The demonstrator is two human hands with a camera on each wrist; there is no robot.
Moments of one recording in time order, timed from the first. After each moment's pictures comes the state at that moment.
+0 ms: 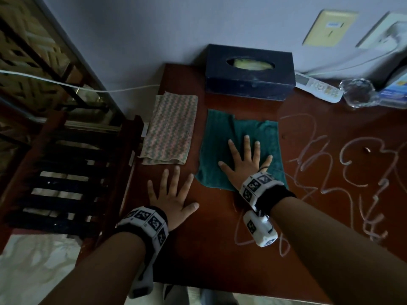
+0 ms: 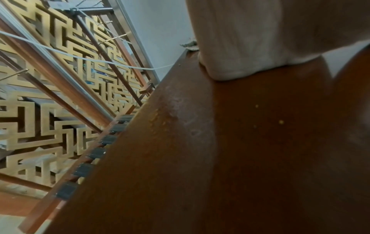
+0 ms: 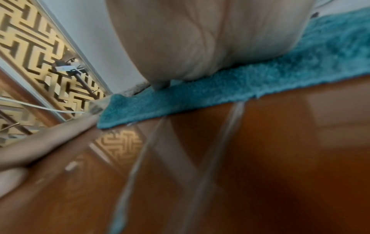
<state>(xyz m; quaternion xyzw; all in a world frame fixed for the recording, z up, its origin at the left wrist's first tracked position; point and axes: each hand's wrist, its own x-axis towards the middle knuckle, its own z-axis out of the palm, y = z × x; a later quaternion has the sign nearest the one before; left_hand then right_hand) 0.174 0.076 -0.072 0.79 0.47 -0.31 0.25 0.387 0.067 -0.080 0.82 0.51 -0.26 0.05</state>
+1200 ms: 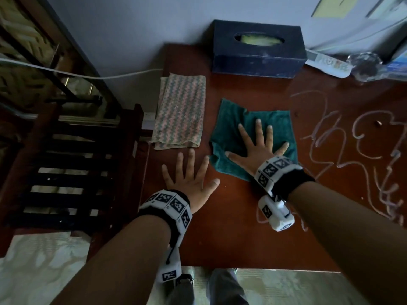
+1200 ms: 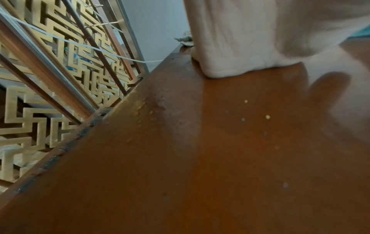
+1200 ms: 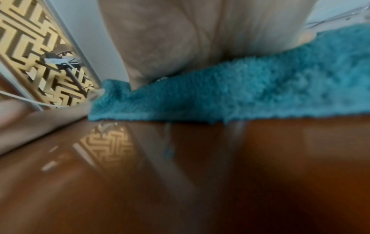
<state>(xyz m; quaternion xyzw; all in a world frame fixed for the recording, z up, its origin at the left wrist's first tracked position) 0.175 0.076 -0.068 0.79 0.47 -0.28 0.28 0.367 0.056 -0.075 0.83 0.48 -0.27 0.06</state>
